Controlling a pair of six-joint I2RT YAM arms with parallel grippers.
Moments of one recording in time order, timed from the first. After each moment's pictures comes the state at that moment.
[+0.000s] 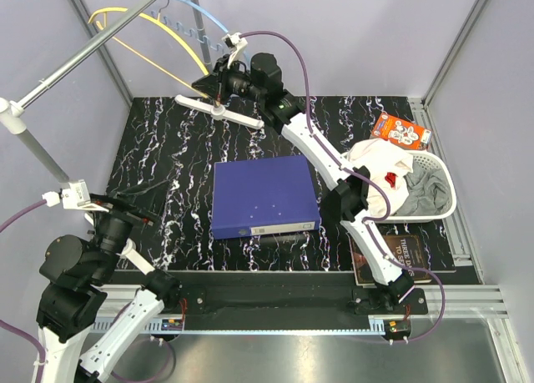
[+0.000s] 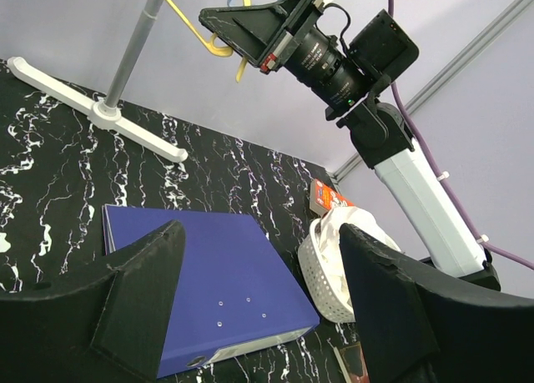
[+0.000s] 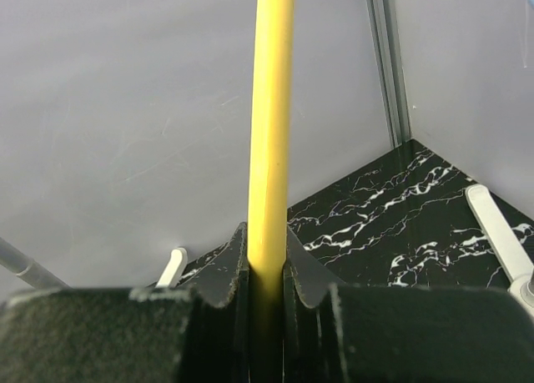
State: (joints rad) left arm -0.49 0.28 1.01 -0.60 -0.22 -0.58; right arm 0.70 2.52 2.78 -0.12 -0.47 0.40
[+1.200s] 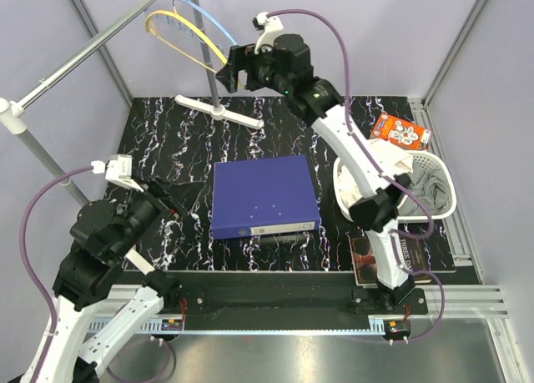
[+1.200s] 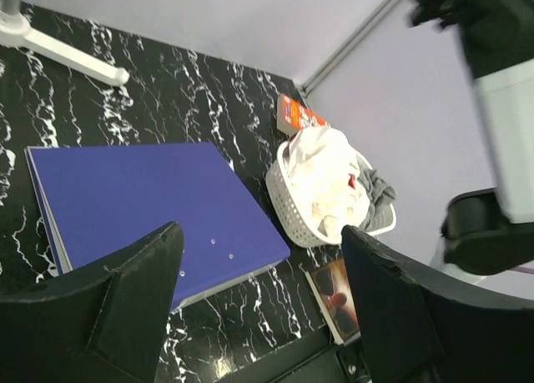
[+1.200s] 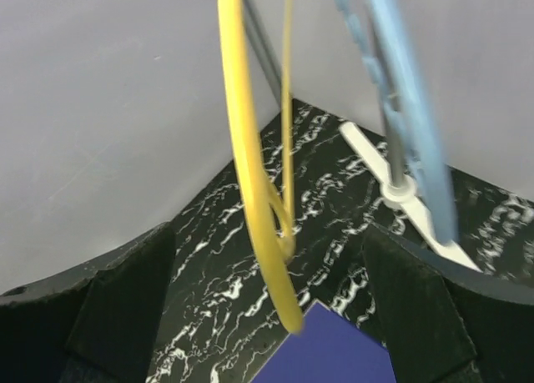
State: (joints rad) left arm -0.49 0.45 1.01 -0.61 0.01 -0.63; right arm 0.68 2.21 2.60 -0.44 -0.17 0.32
